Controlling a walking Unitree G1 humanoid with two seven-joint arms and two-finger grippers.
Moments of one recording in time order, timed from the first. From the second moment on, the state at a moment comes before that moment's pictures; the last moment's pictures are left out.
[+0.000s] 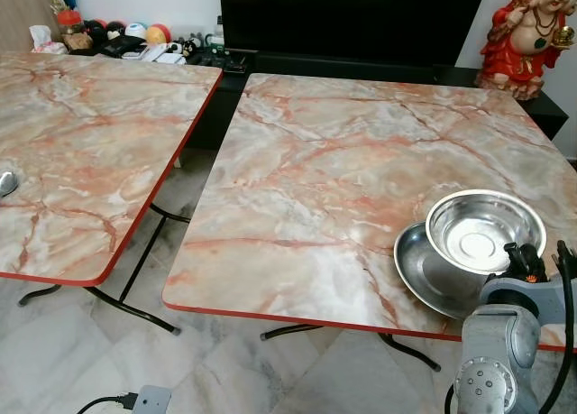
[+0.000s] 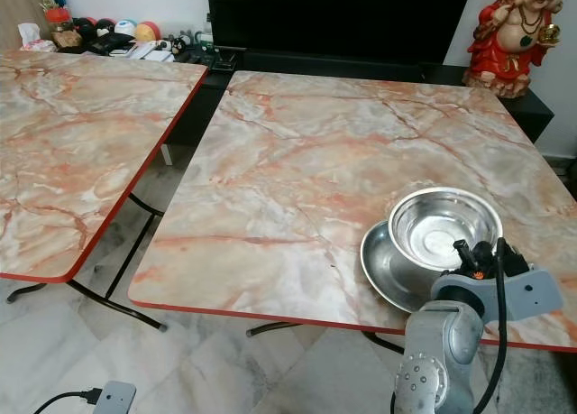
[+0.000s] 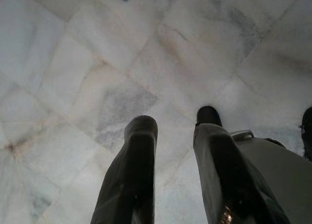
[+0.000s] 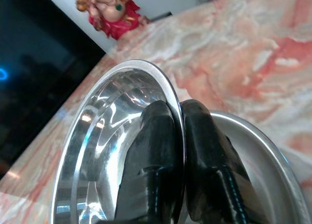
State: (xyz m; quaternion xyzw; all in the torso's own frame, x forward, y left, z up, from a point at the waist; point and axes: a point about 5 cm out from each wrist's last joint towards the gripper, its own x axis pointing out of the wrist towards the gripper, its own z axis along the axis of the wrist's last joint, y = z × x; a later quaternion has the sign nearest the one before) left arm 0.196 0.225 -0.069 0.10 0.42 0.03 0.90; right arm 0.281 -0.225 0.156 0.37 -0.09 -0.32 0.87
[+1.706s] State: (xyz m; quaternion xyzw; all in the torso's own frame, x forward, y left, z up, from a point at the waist) left arm 0.195 0.225 -0.070 0.10 0.42 0.03 0.90; right arm 0.283 -0.223 0.124 0.41 -0.01 -0.34 0.85
